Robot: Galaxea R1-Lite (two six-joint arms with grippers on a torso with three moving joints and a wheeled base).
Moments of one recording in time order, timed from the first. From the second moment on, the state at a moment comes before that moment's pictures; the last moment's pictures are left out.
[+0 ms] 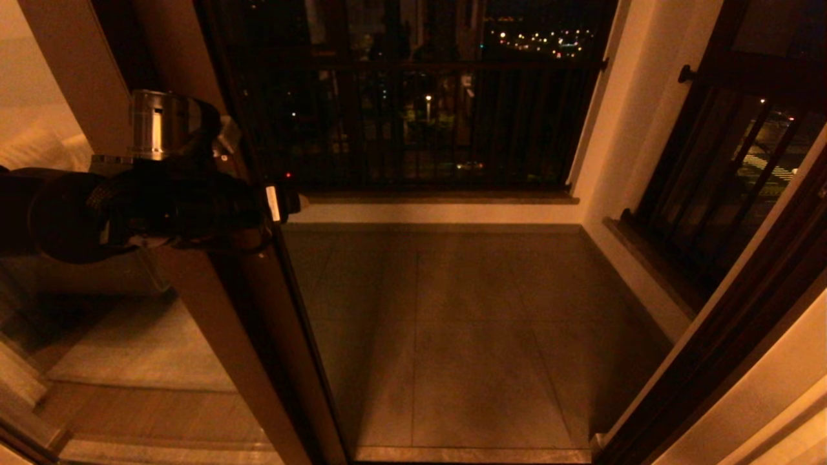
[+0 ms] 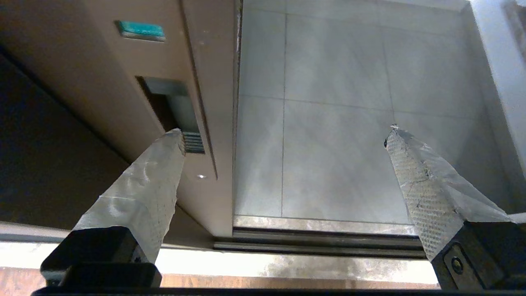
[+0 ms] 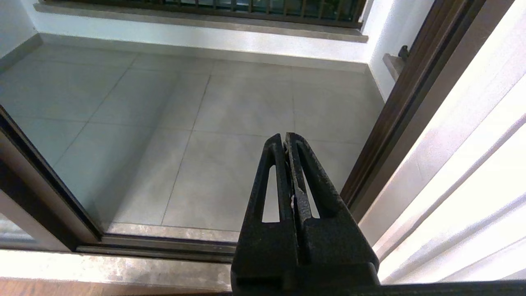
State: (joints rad) left arm -0.27 1.74 -1.30 -0.07 0.19 -0.21; right arm 0.00 0.00 -0.01 0.04 0.05 -0.11
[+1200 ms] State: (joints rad) left arm -0.30 1.80 -1.36 -0.07 0.19 -0.21; right arm 0.00 0.00 -0.01 0.04 0.05 -0.11
